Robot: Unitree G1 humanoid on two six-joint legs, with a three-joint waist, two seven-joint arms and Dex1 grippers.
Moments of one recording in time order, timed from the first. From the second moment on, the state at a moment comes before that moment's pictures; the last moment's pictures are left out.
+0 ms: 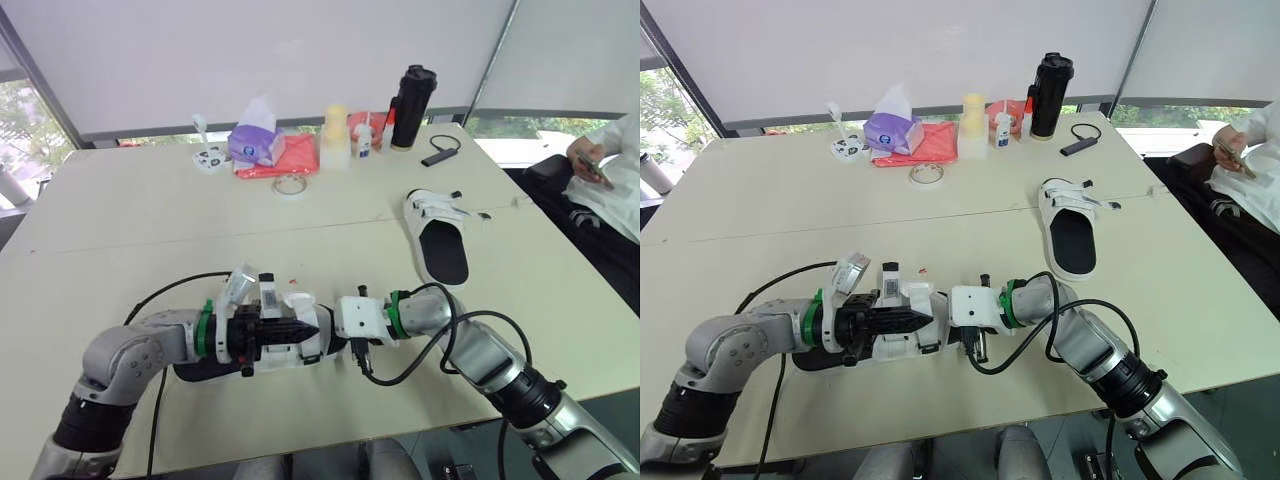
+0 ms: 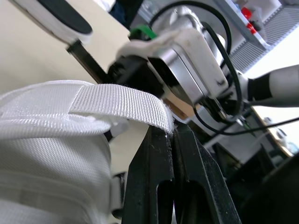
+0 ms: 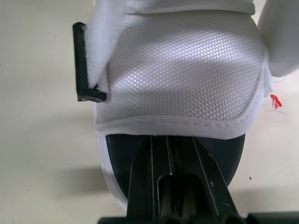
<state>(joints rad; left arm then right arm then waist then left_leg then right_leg) -0.26 0.62 -0.02 -0.30 -0.95 0.98 -1.00 -0.48 -0.58 0.53 -0.20 -0.07 0.31 1.02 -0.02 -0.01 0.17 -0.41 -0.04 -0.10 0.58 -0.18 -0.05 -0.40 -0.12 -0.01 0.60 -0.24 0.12</state>
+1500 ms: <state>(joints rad) -0.24 0.68 -0.16 -0.33 -0.81 0.90 -1.09 -0.48 -0.58 0.53 -0.19 -0.07 0.31 1.02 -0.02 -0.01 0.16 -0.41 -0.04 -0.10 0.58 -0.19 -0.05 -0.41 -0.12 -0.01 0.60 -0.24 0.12</state>
